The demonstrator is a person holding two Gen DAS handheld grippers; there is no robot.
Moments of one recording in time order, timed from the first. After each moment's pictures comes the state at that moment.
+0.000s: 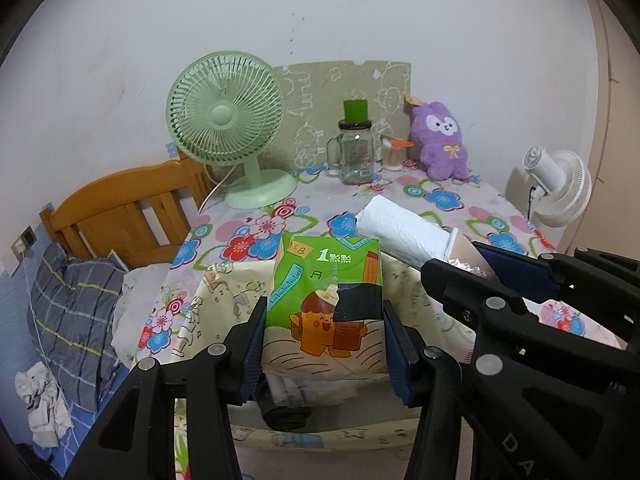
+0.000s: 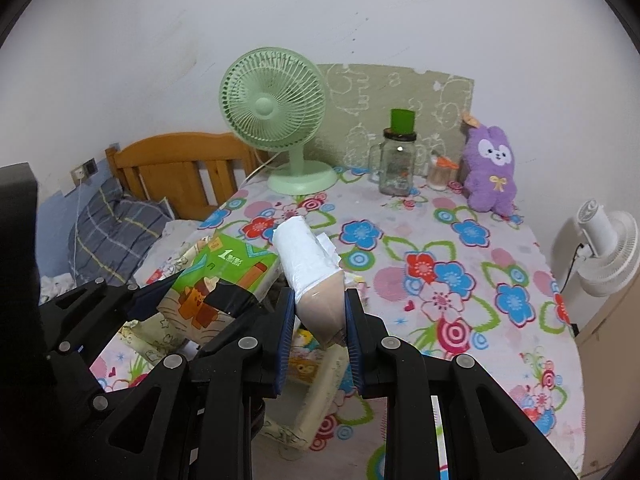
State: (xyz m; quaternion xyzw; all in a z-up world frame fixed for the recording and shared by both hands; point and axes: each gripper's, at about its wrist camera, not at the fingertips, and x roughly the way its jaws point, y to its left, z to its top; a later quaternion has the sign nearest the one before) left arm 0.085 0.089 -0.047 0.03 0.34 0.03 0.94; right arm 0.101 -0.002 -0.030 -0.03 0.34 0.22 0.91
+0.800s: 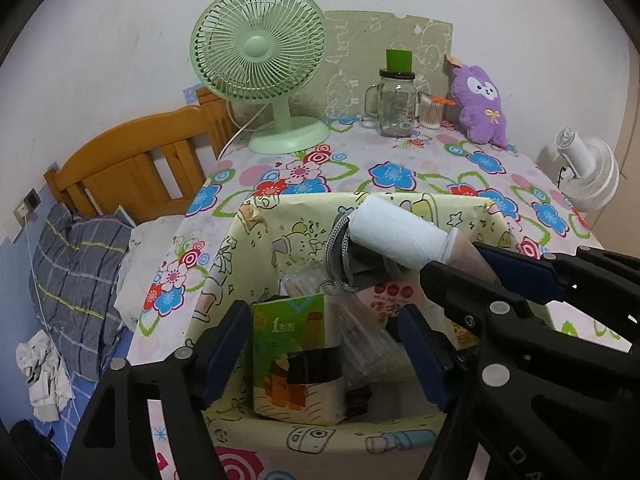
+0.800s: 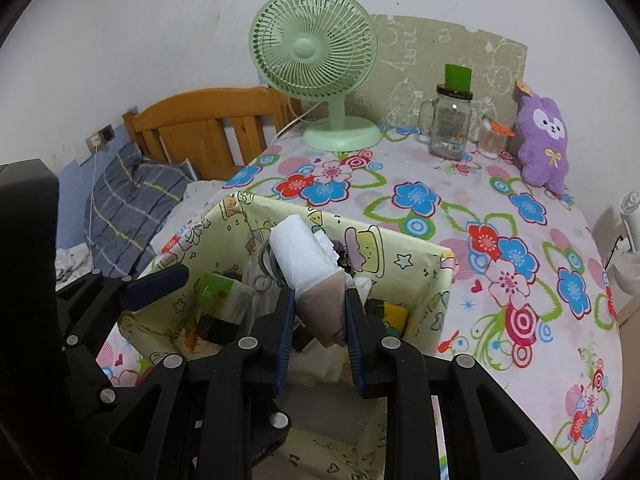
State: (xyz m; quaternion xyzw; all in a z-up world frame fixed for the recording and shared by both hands) left arm 0.098 0.136 -0.088 0.01 0.40 0.06 0.91; right arm 0.122 0.054 -0.072 -0.04 0.40 0.27 0.88
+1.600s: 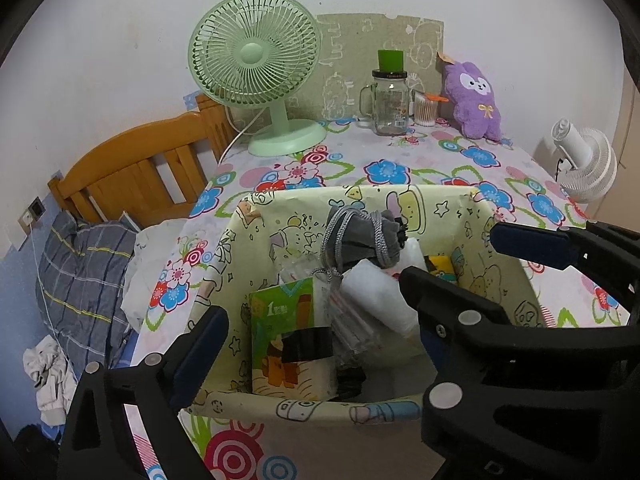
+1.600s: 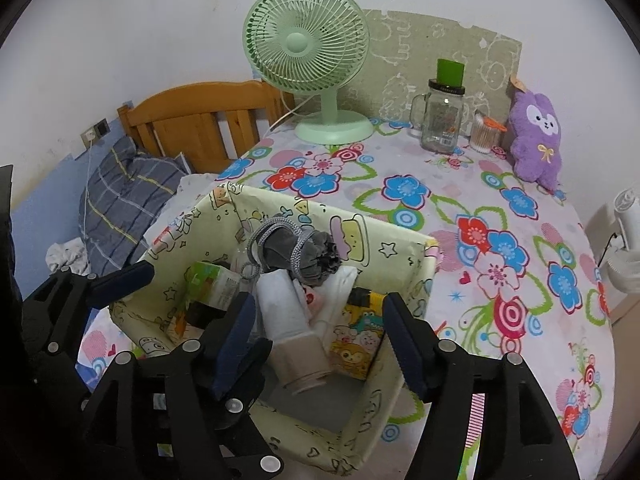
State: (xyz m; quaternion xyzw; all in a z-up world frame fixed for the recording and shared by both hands) left arm 0.085 0.126 -0.085 0.03 0.40 0.06 0.92; right arm 0.118 0.043 -0.069 -0.05 0.40 0.26 0.88
